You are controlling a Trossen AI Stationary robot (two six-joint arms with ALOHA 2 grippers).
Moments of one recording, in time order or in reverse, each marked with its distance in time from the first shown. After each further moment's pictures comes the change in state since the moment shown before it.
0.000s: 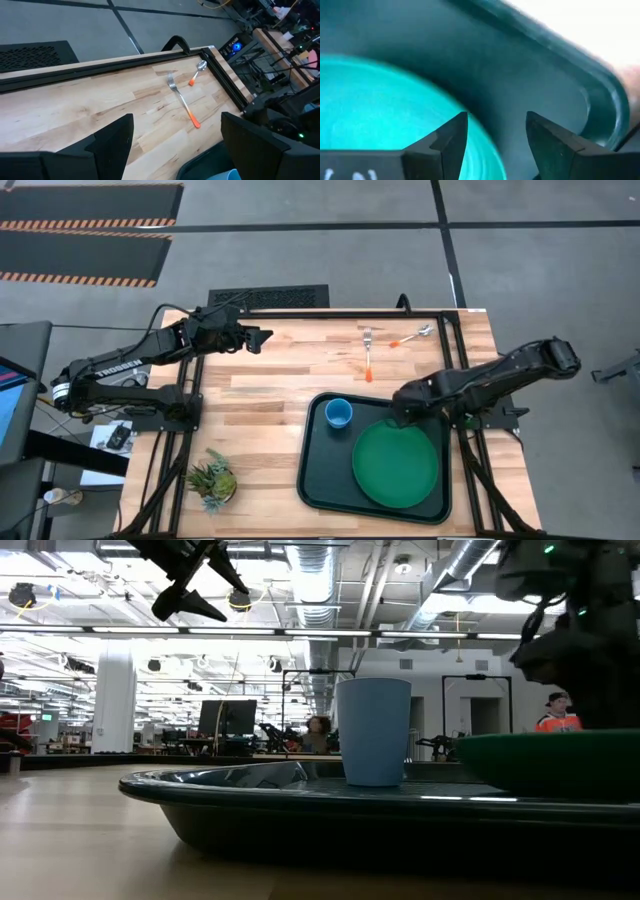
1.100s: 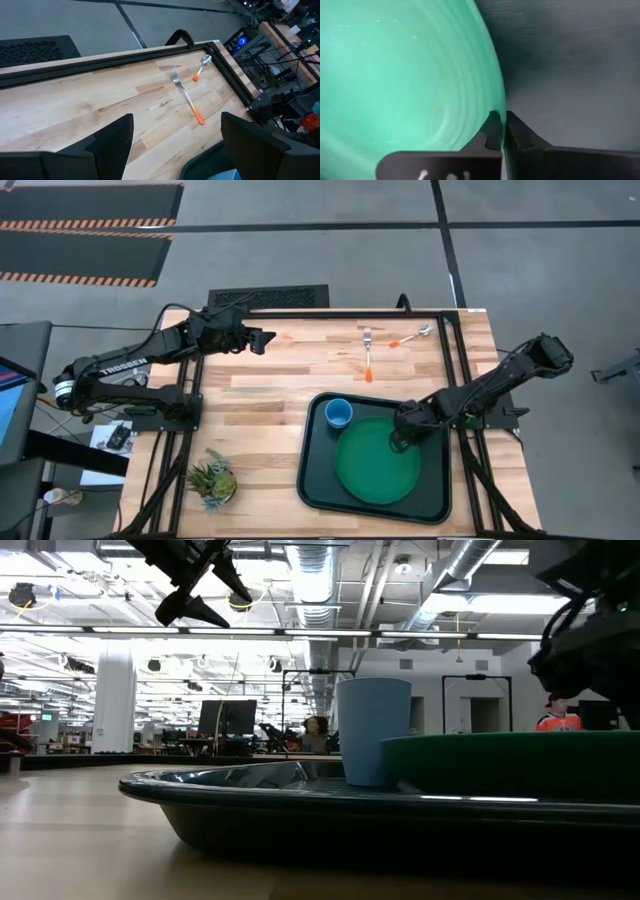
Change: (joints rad) left arm 0.000 0.038 0.000 0.004 0.003 0.000; right arm 0.190 0.067 -0.066 0.268 -0.053 0.120
